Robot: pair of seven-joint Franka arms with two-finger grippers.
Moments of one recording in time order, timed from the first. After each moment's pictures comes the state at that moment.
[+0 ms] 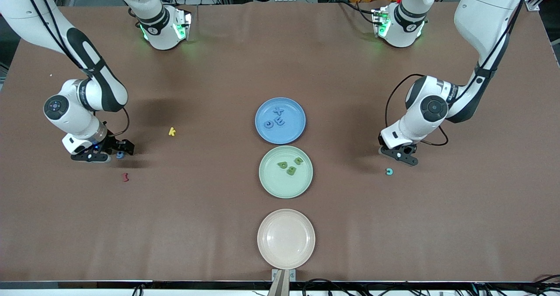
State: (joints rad) left arm 0.10 0.44 -0.34 -2.17 0.29 2.61 -0.02; right arm -0.33 0.45 0.12 -2.27 -0.20 2.80 -0.01
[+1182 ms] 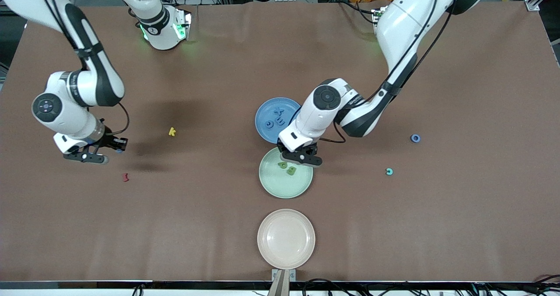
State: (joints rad) left arm -0.37 0.76 -0.40 -1.57 0.29 2.56 -0.69; right arm -0.19 0.27 0.14 -2.18 -0.19 2.42 0.22
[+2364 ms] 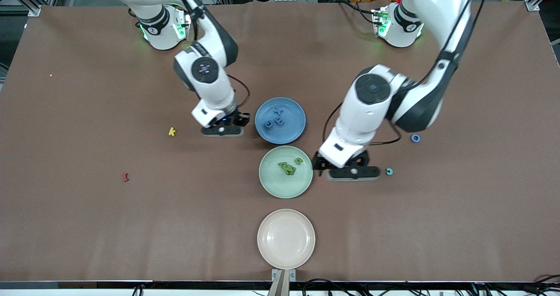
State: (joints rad) left arm -0.28 0.54 -0.30 -1.46 0.29 2.23 -0.71; right arm 0.49 0.35 0.16 -2.02 -0.08 2.41 0.70
